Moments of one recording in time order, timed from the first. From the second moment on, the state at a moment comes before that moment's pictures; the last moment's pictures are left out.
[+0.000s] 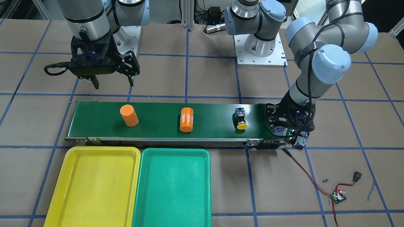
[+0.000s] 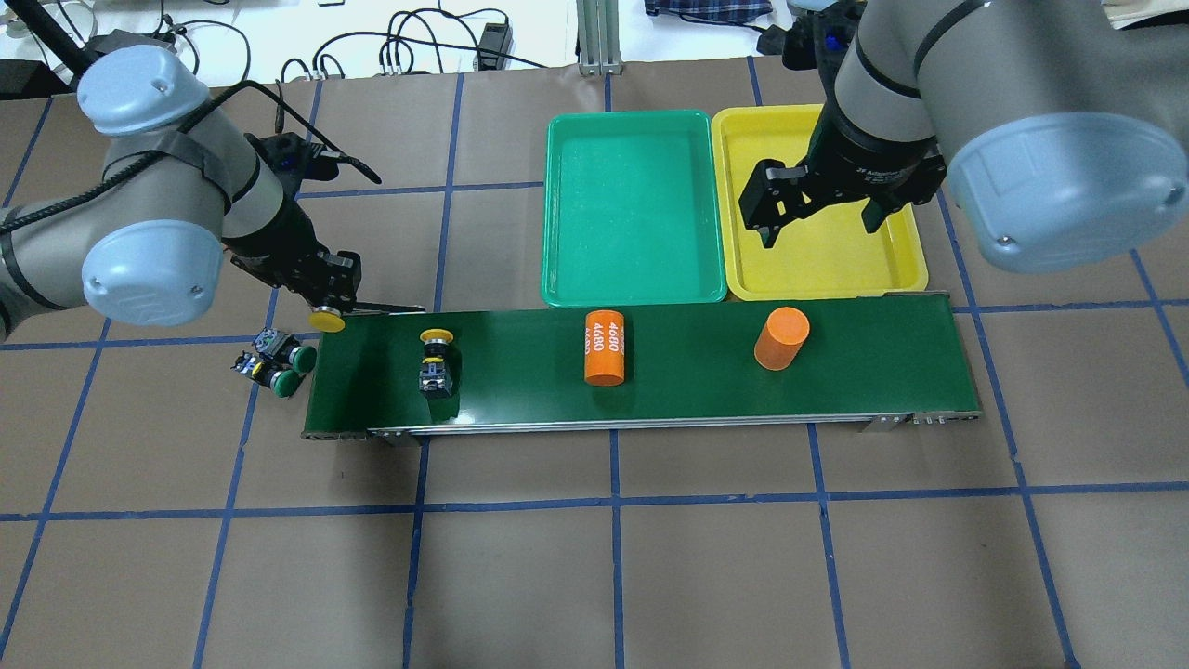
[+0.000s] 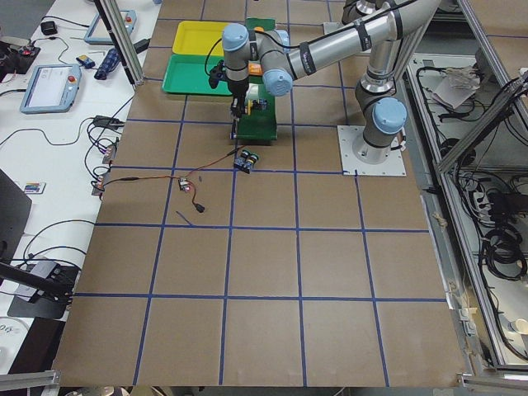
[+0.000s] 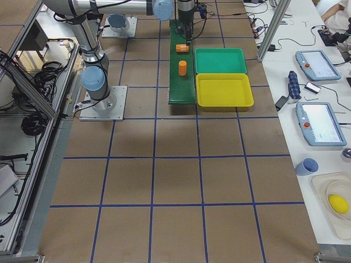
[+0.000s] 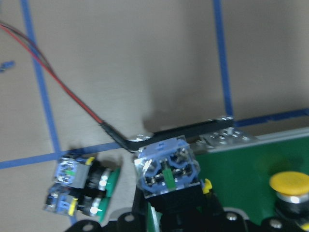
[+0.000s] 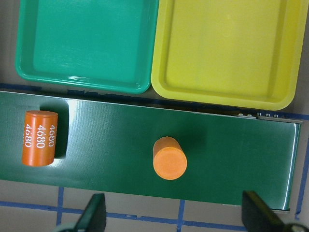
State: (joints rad) left arm -1.42 -1.71 -1.90 -1.14 1.54 0.38; right arm 1.67 -1.59 1.68 -1.74 -1.56 -0.02
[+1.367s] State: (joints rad) left arm -1.39 -1.72 -1.99 -1.12 1.51 0.43; right arm 1.67 -1.59 1.68 -1.74 -1.56 -0.03
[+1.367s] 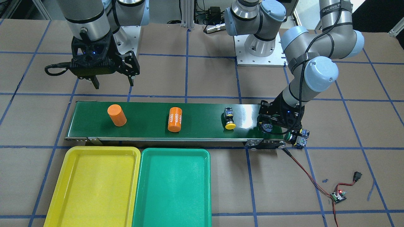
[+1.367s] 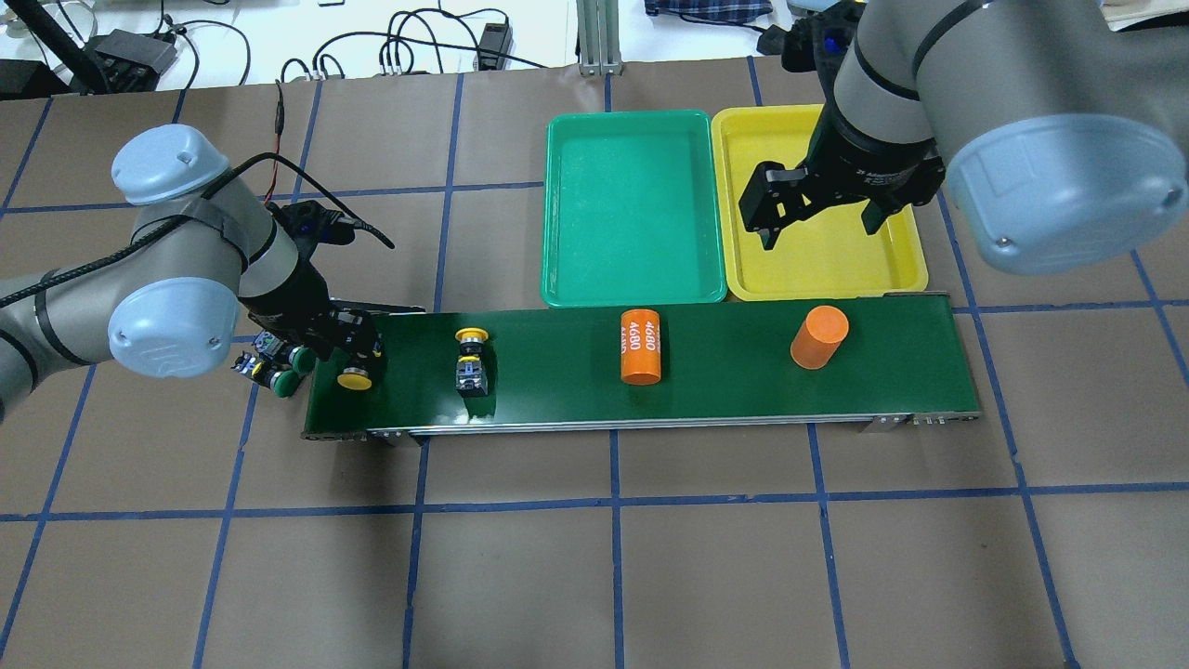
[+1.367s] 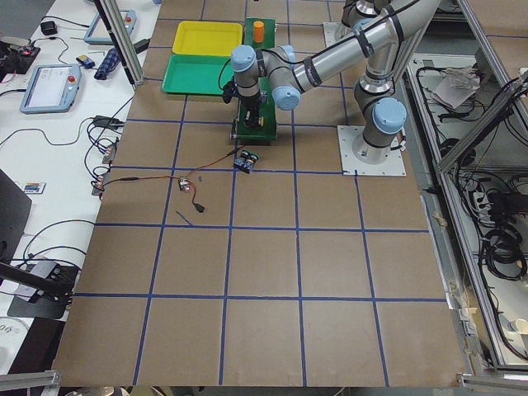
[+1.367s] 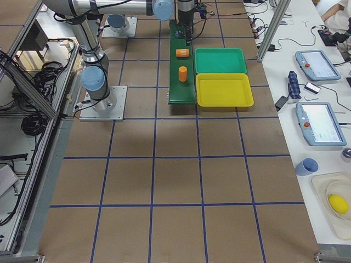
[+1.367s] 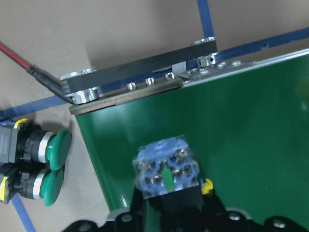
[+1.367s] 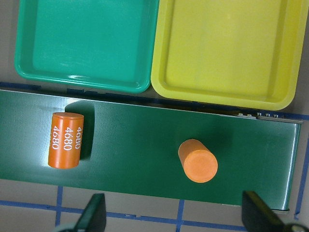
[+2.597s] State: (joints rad) left arm -1.18 -1.86 -1.83 -1.01 1.51 0.11; right arm 1.67 -1.59 1.68 -1.74 -1.57 -0.03
